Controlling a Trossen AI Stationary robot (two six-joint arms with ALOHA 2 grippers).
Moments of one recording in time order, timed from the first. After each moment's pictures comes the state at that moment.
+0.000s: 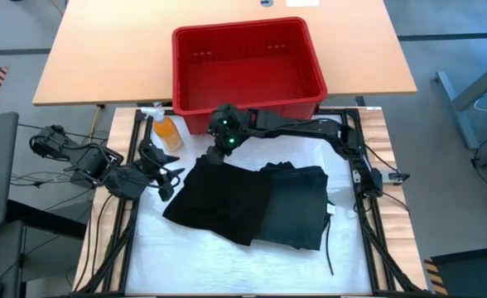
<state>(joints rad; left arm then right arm) -0.46 0.96 1.15 -0.98 -0.80 -0.62 -0.20 2.13 2.03 -0.52 -0.50 0.58</state>
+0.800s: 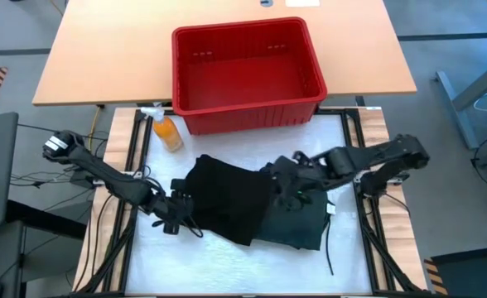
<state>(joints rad) -0.48 1.21 0.64 -0.54 -0.32 -0.24 0.30 1.58 1.74 -1.14 0.33 0.68</state>
